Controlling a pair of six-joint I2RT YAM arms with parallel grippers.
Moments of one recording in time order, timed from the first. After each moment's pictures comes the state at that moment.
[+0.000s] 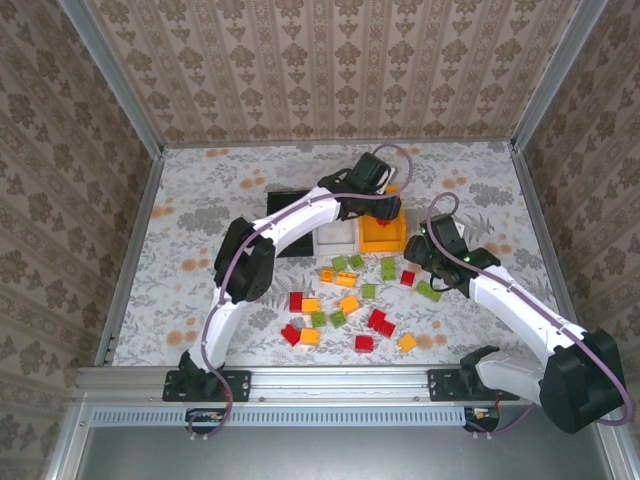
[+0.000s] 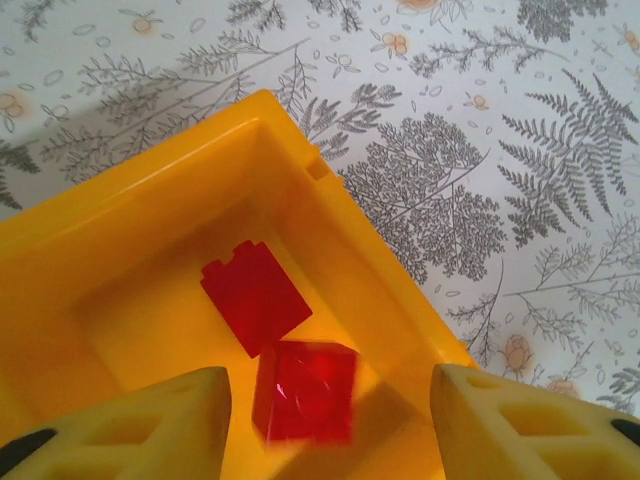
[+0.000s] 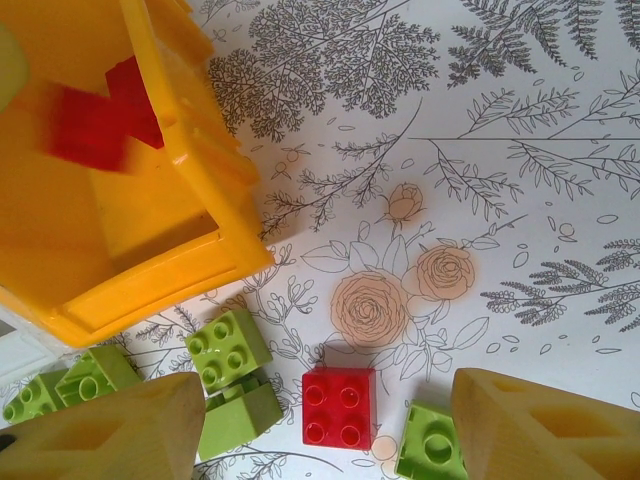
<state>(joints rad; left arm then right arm) -0.84 2.27 2.03 -0.57 0.10 -0.30 0.36 1.13 0.73 -0.54 0.23 0.76</state>
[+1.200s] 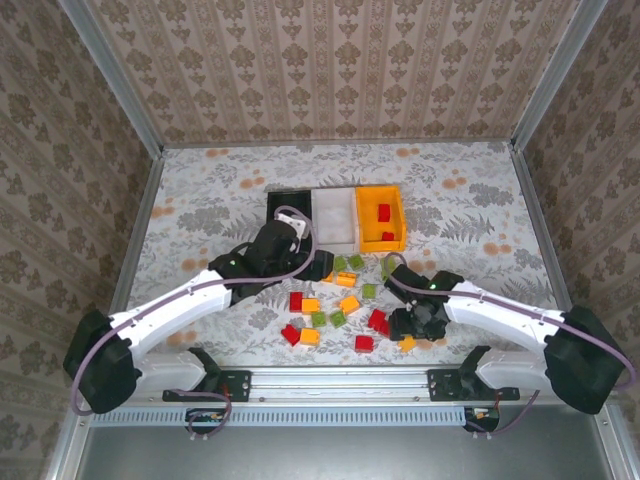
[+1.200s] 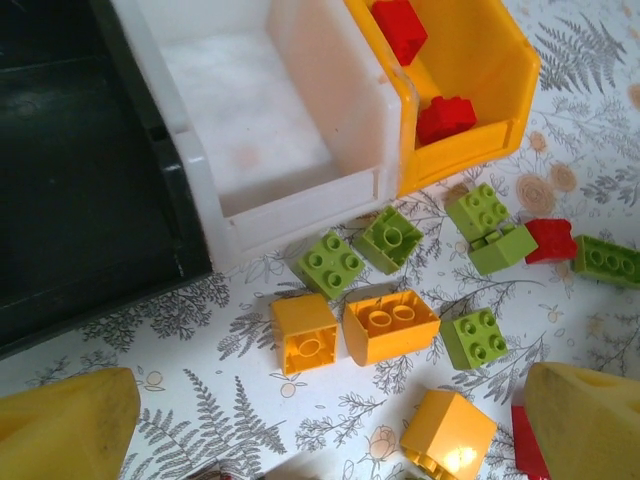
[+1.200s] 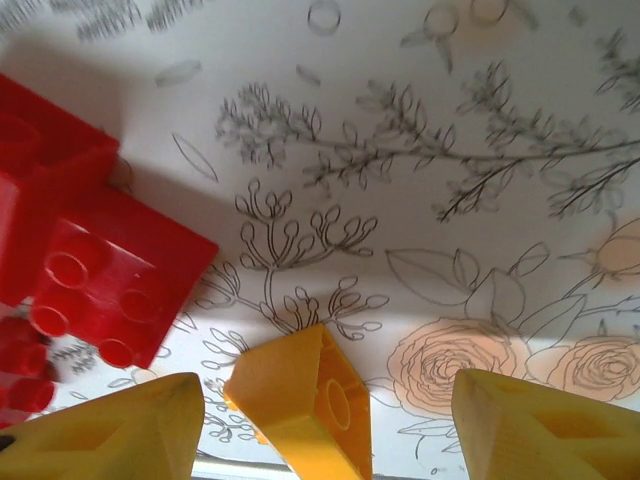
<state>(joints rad) -0.83 1.20 0.81 -0.32 -0.04 -0.46 0.76 1.21 0.62 -0.93 -0.05 0.73</state>
